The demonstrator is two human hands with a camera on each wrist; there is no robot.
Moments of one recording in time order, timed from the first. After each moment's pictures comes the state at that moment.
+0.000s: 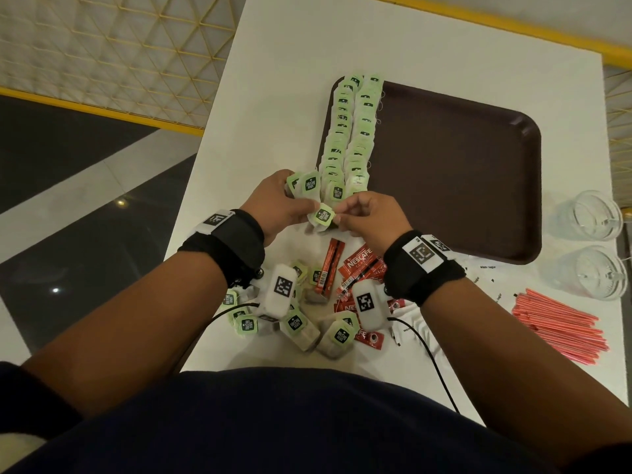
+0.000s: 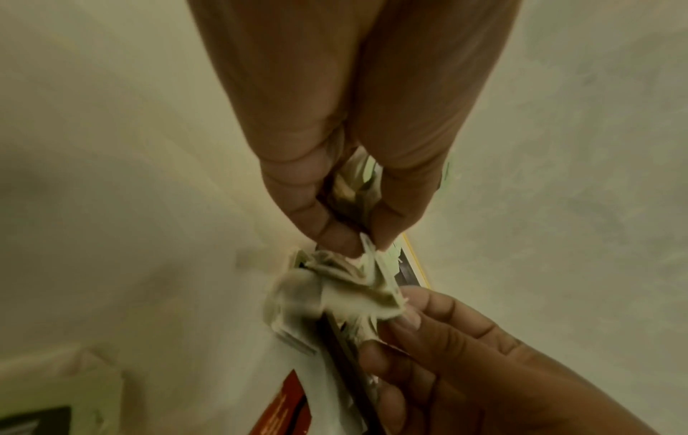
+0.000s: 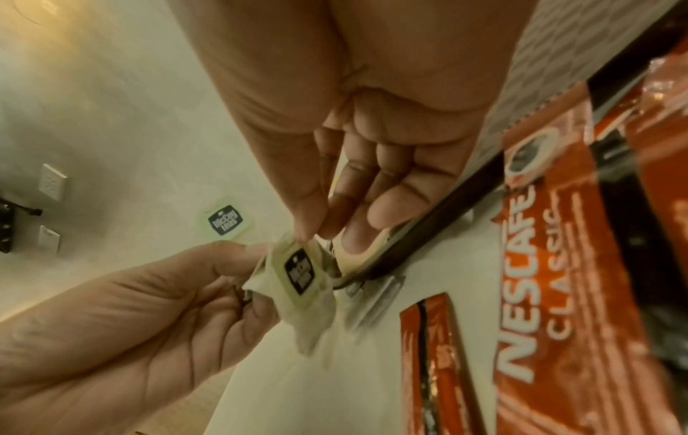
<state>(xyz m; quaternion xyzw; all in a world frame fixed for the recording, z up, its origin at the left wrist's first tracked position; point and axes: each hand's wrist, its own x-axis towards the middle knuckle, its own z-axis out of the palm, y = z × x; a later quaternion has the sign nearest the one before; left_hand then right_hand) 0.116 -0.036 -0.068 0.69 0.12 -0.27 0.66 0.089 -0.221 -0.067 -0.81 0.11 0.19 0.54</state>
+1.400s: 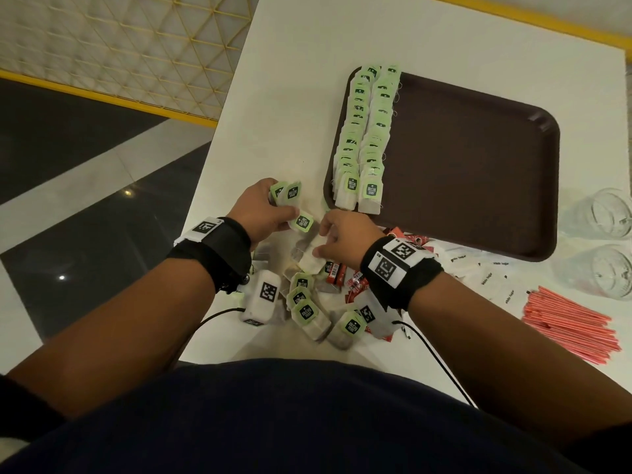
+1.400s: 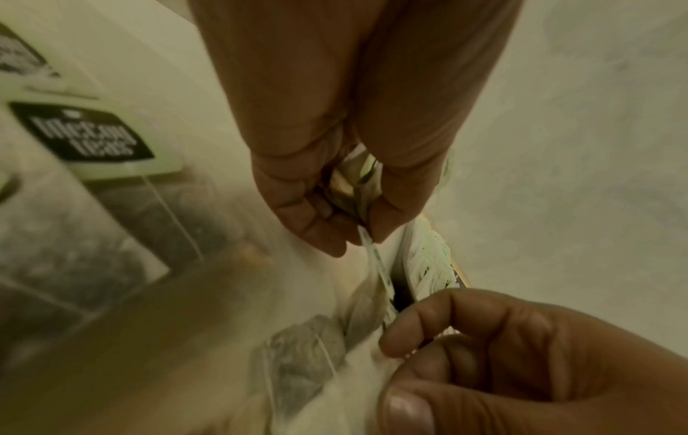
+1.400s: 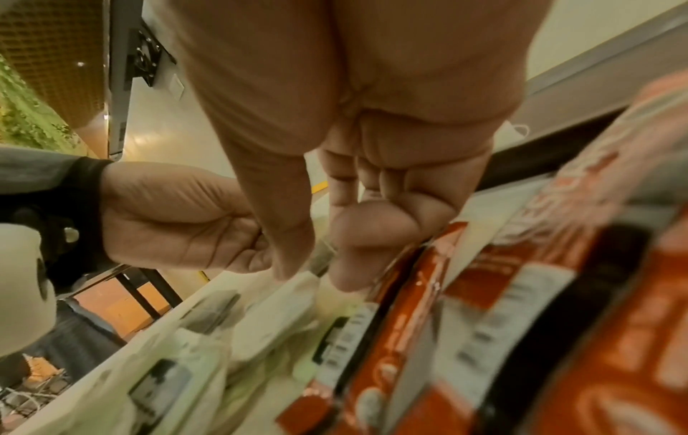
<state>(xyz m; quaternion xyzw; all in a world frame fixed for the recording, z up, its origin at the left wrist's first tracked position) 0.094 0.003 -0.087 0.73 0.17 -0.23 0.62 0.074 -0.176 -0.078 -0.91 -0.06 0.31 0.26</state>
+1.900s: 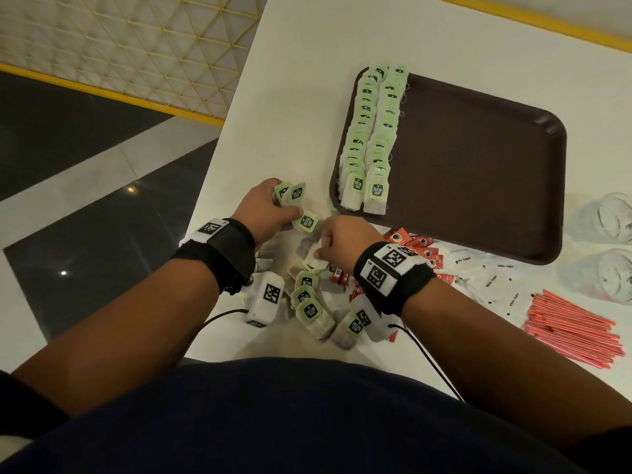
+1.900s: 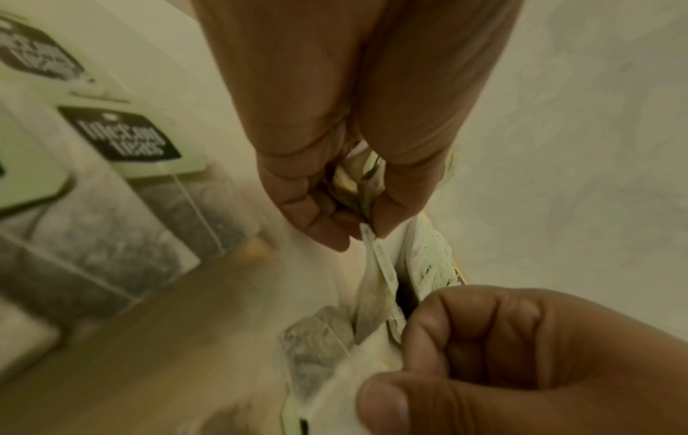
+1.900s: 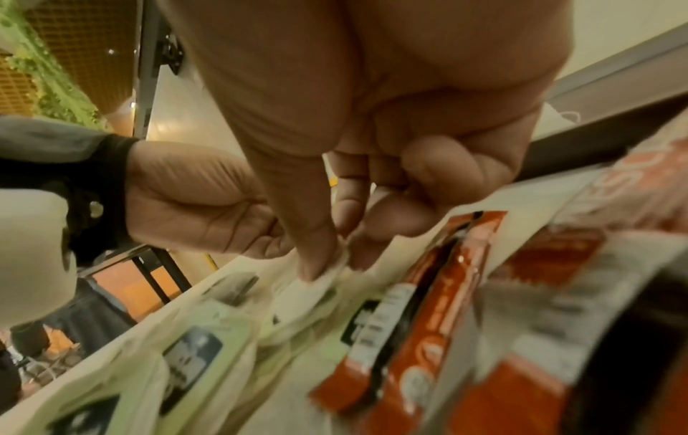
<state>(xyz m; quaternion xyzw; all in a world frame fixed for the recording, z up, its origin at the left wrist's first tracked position) 0.089 0.007 -0.090 0.73 0.16 -0.23 0.62 0.070 -0.162 -0.068 -0.92 -0.11 0.33 0.18</state>
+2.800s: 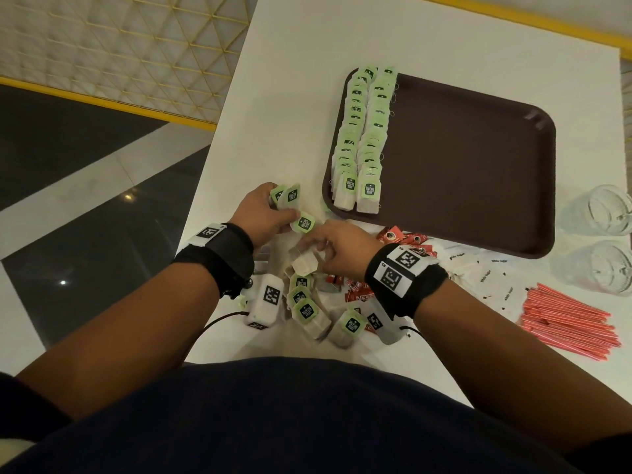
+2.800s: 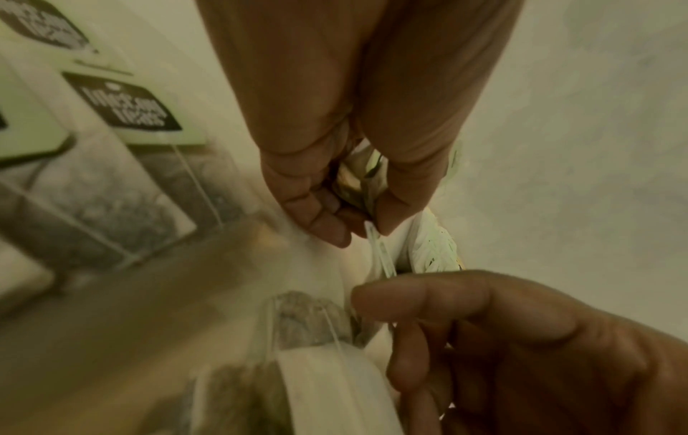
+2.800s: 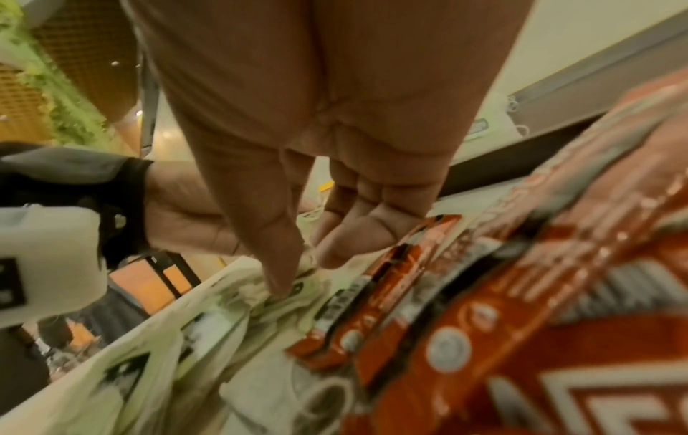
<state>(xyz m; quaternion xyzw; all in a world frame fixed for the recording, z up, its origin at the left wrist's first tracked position) 0.088 0.002 -0.095 0.72 0.17 -0.22 0.63 0.059 -0.177 -0.067 -0.88 -0.19 0.32 0.30</state>
